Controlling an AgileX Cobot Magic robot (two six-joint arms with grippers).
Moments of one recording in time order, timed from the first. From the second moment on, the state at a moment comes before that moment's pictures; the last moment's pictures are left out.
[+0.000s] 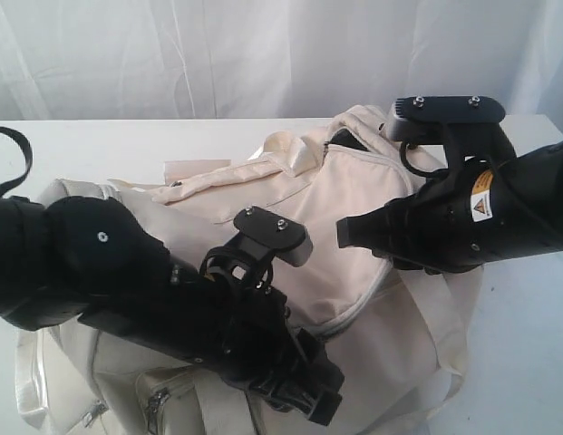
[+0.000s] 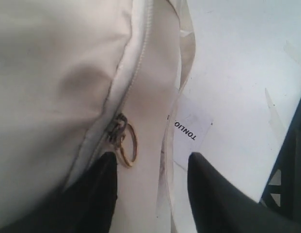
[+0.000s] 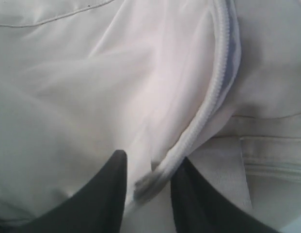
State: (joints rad) left arm -0.93 1.54 -0.84 -0.99 0.38 0.76; right arm 0.74 1.25 -0.81 -0.13 0.52 0.50
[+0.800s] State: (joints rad) left arm -0.93 1.60 -0.85 -1.07 0.27 0.81; right arm 0.74 1.25 -0.81 -0.13 0.52 0.50
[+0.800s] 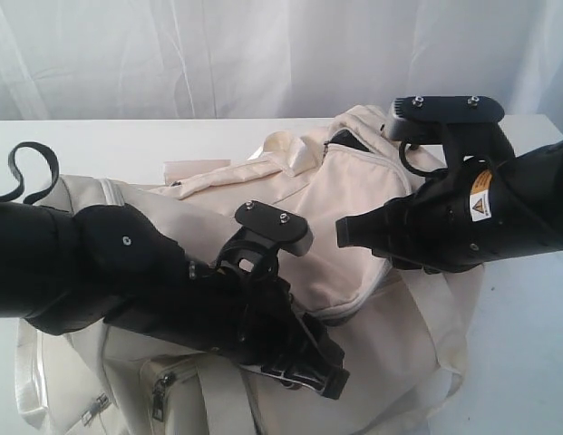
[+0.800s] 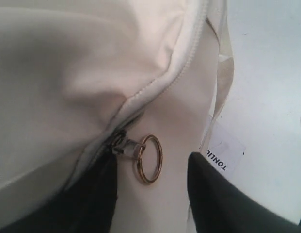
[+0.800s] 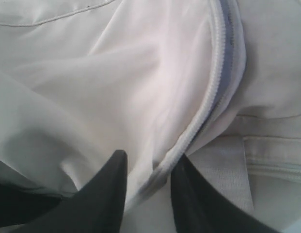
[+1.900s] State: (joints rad) left arm -0.92 1.15 -0.94 -0.10 1.07 0.25; right arm 0.74 1.25 -0.81 -0.13 0.51 0.50
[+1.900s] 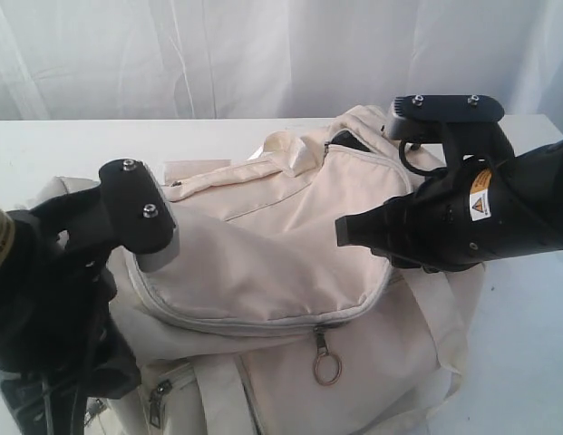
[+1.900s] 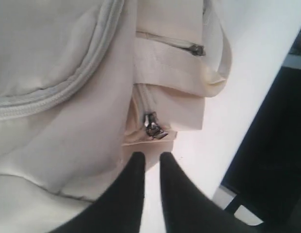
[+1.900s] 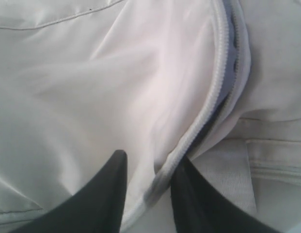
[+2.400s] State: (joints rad) left arm -0.92 1.20 -0.89 0.22 1.03 0.38; right arm 0.74 1.25 -0.81 -0.13 0.51 0.50
